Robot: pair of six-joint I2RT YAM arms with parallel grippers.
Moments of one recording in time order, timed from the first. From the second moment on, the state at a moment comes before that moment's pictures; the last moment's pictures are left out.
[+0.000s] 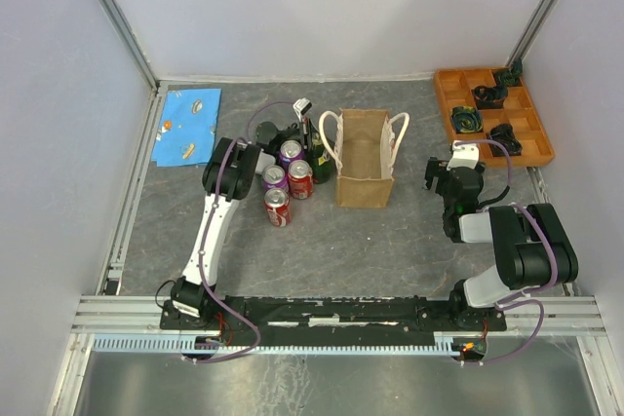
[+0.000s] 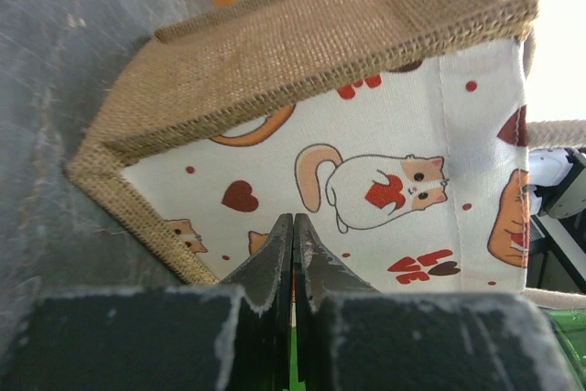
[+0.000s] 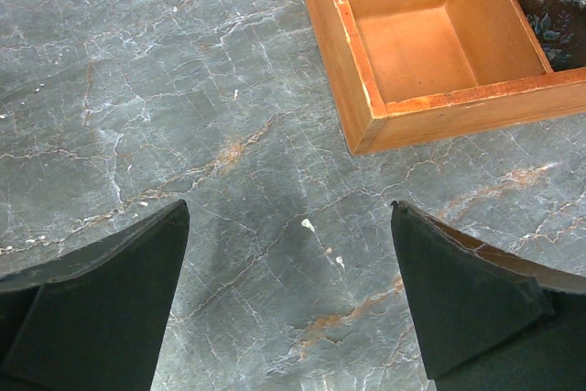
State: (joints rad) left arm -0.32 2.71 1.63 1.46 1.19 -1.52; right arm 0.05 1.52 0.33 0.85 0.24 0.02
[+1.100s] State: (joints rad) left arm -0.46 2.56 1.29 1.46 1.21 -1.43; right arm 0.05 1.52 0.33 0.85 0.24 0.02
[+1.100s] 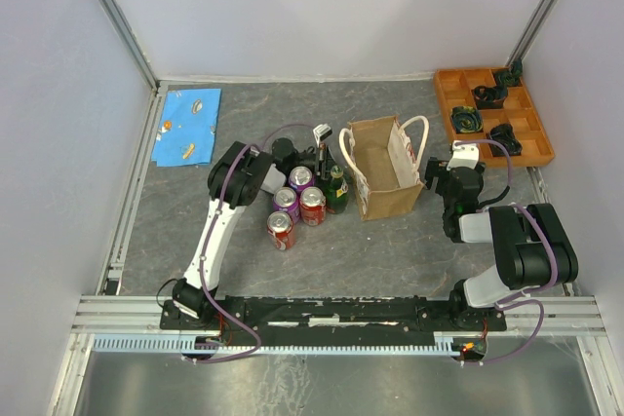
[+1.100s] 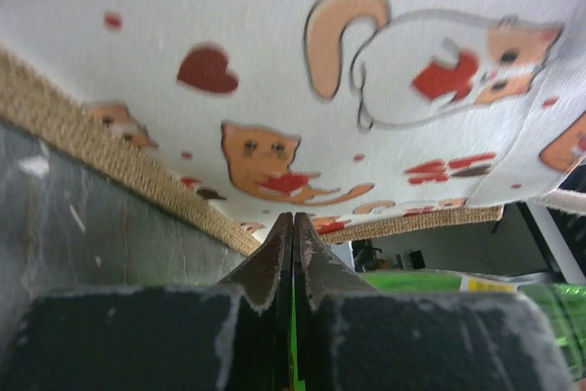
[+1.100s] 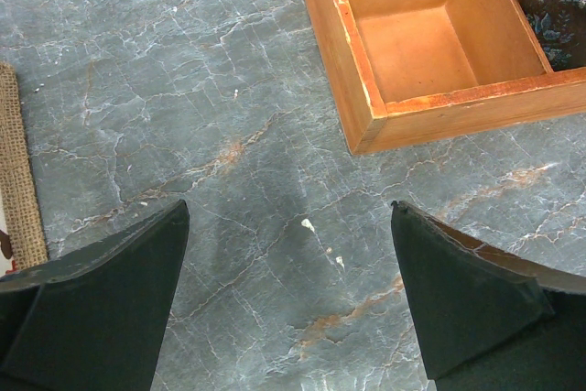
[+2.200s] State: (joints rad) left arm -0.15 1.52 0.85 0.27 0.44 -0.01; right arm 0.05 1.52 0.33 0.85 0.24 0.02
